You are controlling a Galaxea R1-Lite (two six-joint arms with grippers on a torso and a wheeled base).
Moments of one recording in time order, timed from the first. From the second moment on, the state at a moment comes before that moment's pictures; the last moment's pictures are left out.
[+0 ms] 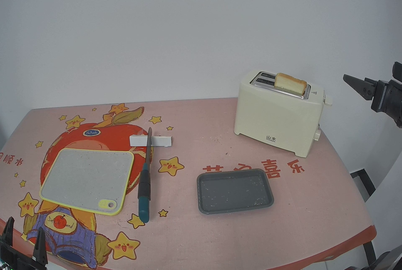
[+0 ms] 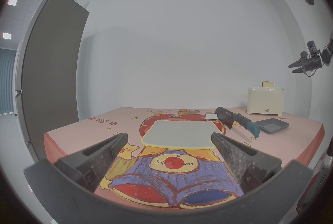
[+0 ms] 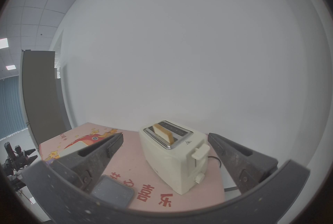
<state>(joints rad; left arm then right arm) 0.00 0.02 -0.02 -0.01 -0.01 0.00 0.11 1.28 -0.79 -0.38 0.15 0.10</state>
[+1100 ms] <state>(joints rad) 0.00 0.02 -0.02 -0.01 -0.01 0.00 0.14 1.50 -0.81 -0.65 0.07 0.17</state>
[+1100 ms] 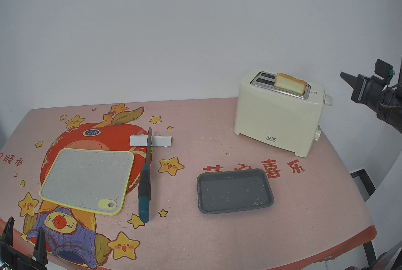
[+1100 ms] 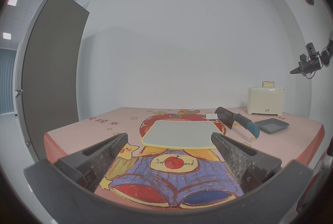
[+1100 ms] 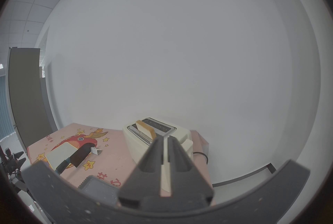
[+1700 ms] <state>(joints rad) 0.00 0.02 -0.02 -0.01 -0.01 0.00 0.11 1.72 -0.81 -0.96 0.02 0.20</state>
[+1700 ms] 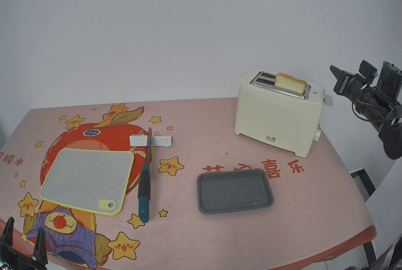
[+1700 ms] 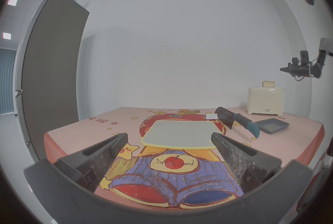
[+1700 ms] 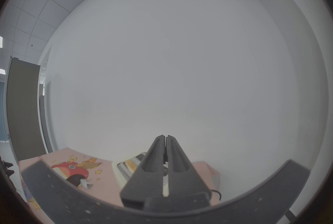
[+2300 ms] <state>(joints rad) 0.00 0.02 -0.02 -0.01 -0.01 0.00 0.10 1.61 -0.80 -0.67 0.03 0.18</state>
